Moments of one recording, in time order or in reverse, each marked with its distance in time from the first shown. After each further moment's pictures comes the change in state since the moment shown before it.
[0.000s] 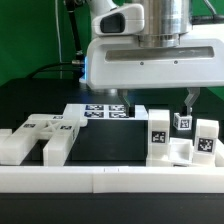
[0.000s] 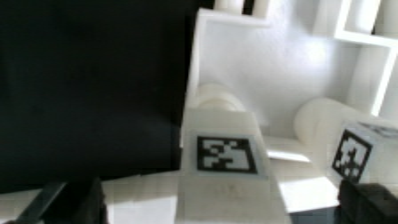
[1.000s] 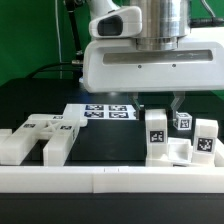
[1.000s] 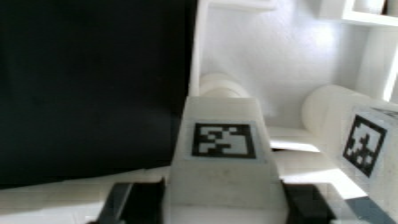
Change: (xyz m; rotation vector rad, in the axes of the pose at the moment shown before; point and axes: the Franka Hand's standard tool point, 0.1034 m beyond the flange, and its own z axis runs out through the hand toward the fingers) arm 0.004 0.003 0.002 -0.002 0.003 0.029
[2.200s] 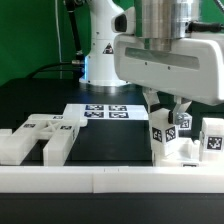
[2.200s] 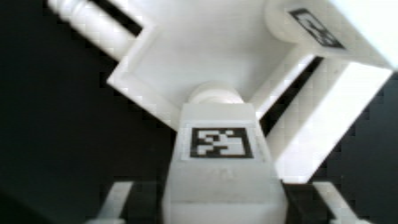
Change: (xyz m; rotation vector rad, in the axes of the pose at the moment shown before) arm -0.005 -0.016 0.002 0.005 0.006 0.952
